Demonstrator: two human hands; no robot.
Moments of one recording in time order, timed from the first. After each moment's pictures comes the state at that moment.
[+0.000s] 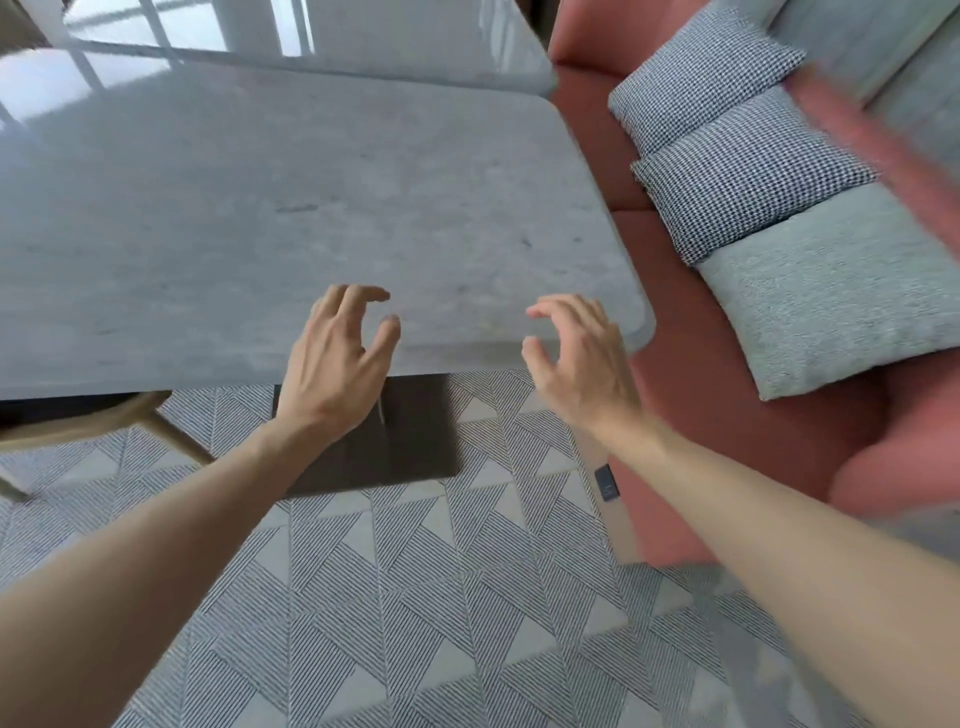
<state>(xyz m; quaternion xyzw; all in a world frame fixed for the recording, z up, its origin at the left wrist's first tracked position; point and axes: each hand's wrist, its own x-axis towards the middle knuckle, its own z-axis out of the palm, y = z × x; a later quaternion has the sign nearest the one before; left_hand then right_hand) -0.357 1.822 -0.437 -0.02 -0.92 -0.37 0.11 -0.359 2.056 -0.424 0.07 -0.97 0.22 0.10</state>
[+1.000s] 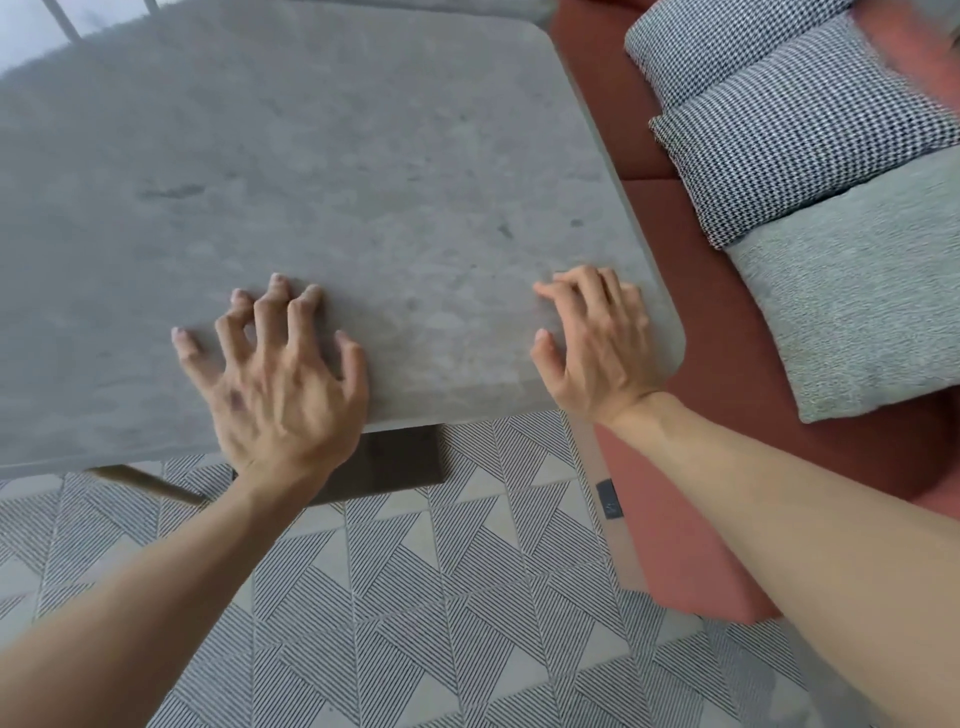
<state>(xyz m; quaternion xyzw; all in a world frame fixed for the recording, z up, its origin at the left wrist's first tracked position) -0.436 1.878 -0.502 0.12 -0.98 -0.09 0.13 -0.484 2.129 -0.499 0.15 -0.97 0.08 0.15</state>
